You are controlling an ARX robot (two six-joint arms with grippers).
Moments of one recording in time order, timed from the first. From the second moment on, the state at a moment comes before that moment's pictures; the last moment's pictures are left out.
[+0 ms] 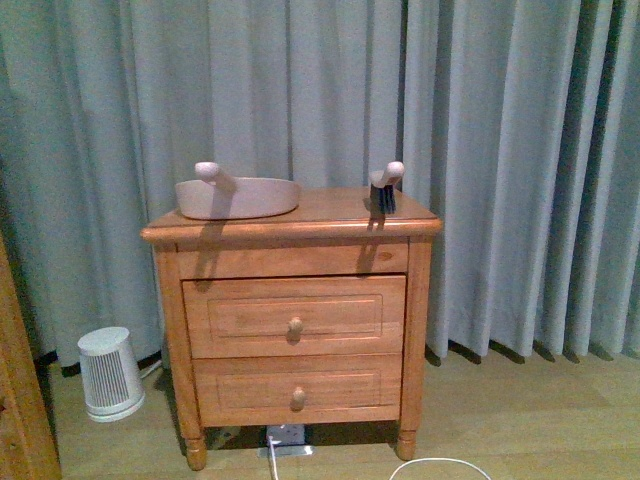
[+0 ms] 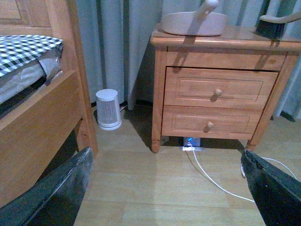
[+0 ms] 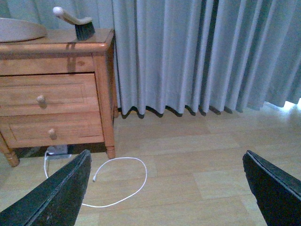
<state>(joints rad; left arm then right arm) 0.00 0.00 0.01 0.00 0.00 0.00 0.00 0.00 0.02 0.00 0.00 0.00</state>
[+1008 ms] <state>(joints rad) 0.00 0.00 0.01 0.00 0.00 0.00 0.00 0.00 0.02 0.00 0.00 0.00</state>
